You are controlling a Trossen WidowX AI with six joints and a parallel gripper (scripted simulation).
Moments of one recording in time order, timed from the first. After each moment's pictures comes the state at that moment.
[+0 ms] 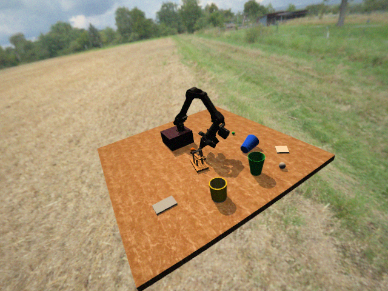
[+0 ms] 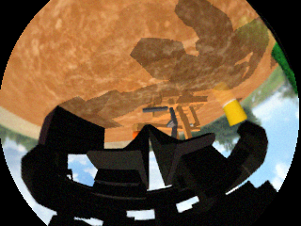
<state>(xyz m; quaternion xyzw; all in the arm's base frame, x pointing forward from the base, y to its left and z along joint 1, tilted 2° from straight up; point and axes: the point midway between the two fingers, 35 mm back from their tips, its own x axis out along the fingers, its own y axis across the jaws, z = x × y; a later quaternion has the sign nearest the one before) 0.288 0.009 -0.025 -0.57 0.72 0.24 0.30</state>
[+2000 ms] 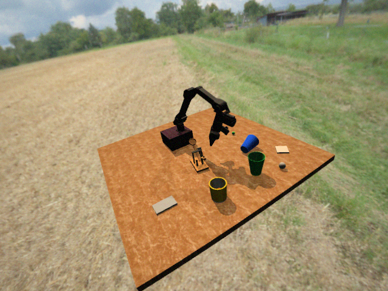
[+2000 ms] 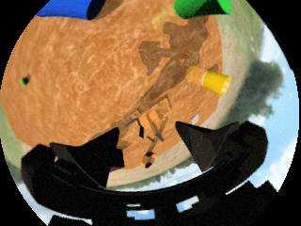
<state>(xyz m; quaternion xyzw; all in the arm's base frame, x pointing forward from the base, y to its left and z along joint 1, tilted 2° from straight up) 0.379 0.037 0.052 -0.40 0.72 0.16 0.54</state>
